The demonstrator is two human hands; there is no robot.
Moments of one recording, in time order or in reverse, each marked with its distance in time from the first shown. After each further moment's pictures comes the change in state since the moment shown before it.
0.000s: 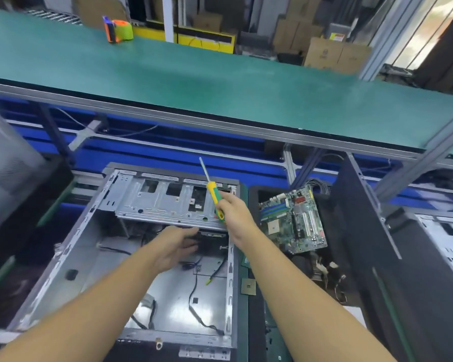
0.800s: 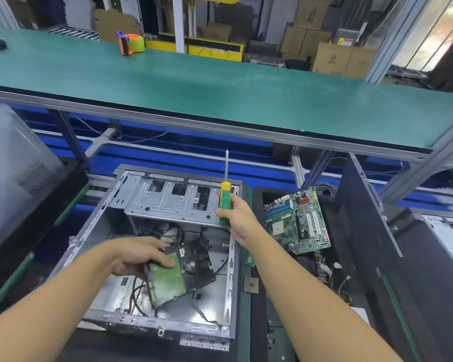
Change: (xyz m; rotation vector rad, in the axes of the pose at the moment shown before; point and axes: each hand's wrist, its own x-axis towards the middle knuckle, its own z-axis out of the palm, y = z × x) left_hand -0.065 0.026 -0.066 0.622 -0.334 -0.226; right_hand 0.001 0.015 -0.013 0.135 -0.153 -0.035
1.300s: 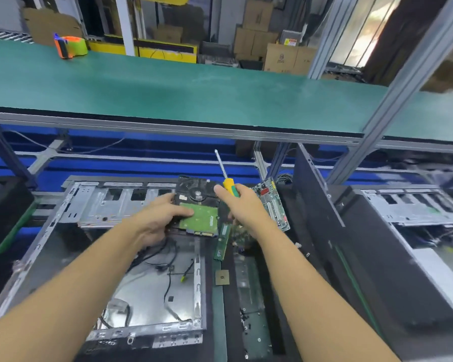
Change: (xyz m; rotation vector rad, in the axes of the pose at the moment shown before) left_hand 0.012 0.111 0.090 -0.341 0.209 0.436; right_hand -0.071 -0.055 -0.065 -0.403 0.291 -0.070
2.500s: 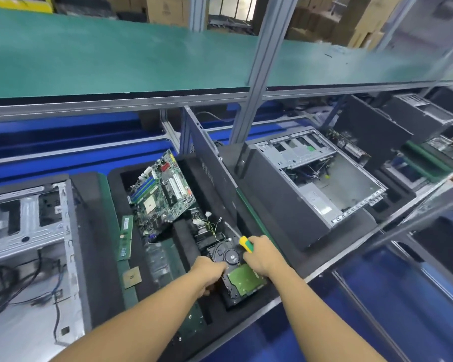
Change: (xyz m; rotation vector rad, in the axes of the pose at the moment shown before) left_hand 0.046 -0.209 0.263 0.736 -0.196 -0.395; right_hand -0.128 0.224 -0.173 -0.684 0.179 0.530
